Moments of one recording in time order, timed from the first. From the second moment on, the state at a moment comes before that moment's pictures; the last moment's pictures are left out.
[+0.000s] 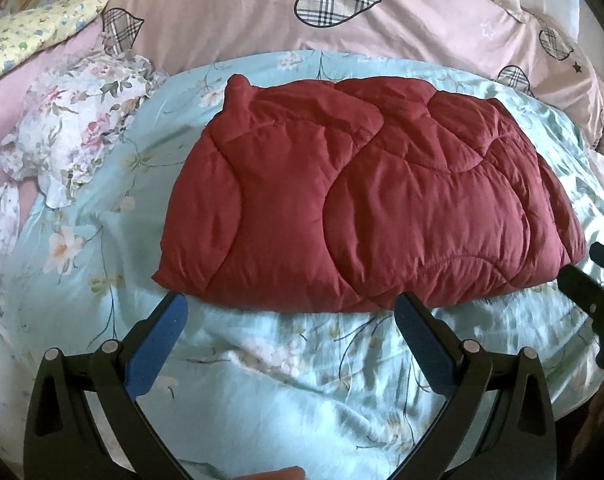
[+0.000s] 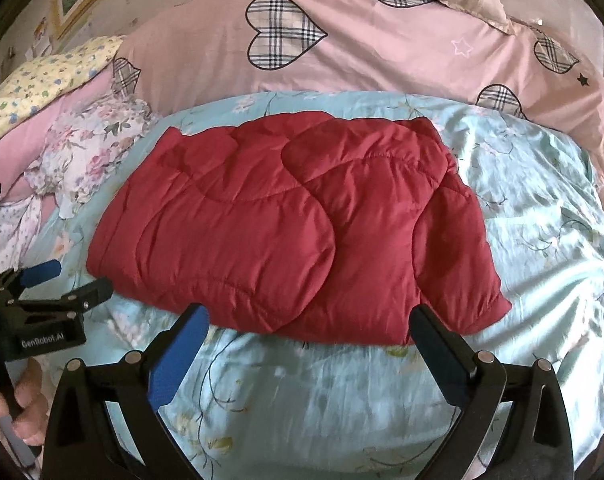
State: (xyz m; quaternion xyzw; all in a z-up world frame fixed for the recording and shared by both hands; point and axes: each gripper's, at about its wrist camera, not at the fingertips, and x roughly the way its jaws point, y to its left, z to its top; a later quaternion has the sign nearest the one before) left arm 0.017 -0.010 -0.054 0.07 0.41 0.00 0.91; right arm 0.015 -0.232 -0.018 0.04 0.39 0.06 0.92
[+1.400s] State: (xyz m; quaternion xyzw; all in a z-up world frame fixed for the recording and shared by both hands) left arm 0.045 -0.016 -0.049 0.08 0.41 0.01 0.91; right arm 0.043 -0.239 -0.021 0.05 0.41 0.06 0.91
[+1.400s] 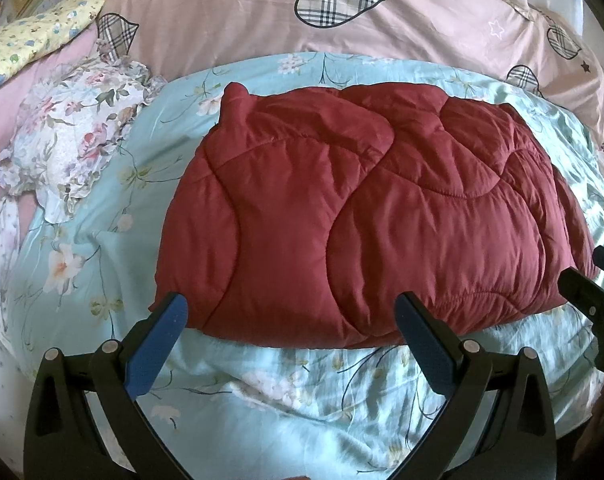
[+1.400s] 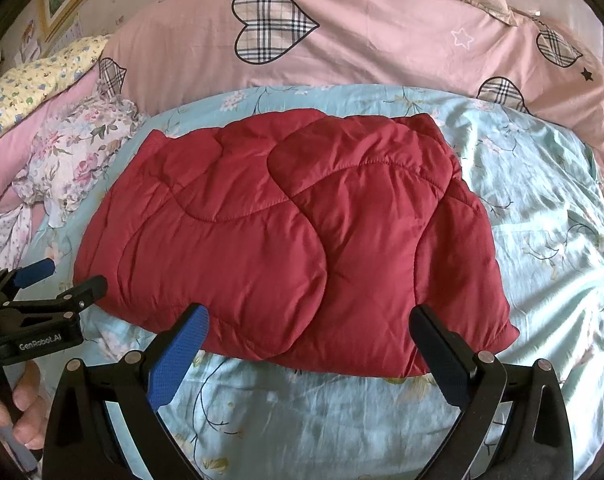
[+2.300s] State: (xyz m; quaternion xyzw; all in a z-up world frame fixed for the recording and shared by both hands) left arm 0.052 -0.016 -0.049 0.08 0.41 0.01 0.91; right arm 0.046 -0.234 -0.021 0.05 0.41 0.06 0.91
